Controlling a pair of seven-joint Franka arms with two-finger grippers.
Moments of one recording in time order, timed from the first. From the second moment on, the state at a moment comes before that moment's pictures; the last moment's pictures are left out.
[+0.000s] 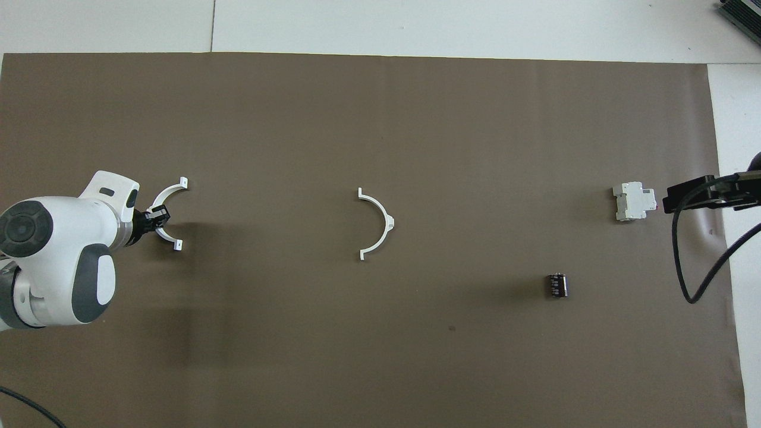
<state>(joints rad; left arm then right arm) -0.13 0.11 0.13 -2.33 0.04 2.60 -0.42 0.10 -0.02 -0.13 -1.61 -0.03 1.54 -0.05</state>
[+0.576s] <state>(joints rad) -0.13 0.10 0.12 -2.27 0.04 2.47 -0.41 0.09 -0.02 -0.14 -1.61 0.01 1.54 -0.05</state>
